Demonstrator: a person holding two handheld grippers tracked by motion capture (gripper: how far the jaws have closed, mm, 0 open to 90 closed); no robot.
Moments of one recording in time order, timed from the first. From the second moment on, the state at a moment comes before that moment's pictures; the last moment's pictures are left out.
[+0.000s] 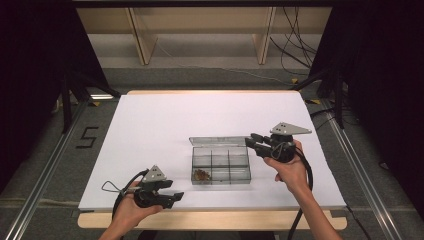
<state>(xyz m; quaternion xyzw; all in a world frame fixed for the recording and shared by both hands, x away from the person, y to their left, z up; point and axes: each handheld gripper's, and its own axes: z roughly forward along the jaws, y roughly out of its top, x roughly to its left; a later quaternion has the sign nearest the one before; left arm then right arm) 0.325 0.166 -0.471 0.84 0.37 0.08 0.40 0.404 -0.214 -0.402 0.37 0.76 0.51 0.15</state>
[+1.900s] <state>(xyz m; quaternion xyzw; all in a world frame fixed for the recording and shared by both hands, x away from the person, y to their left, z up) 0.314 0.169 -0.474 0.84 0.37 0.09 0.39 0.367 -0.225 -0.449 0.40 0.77 0.49 0.07</state>
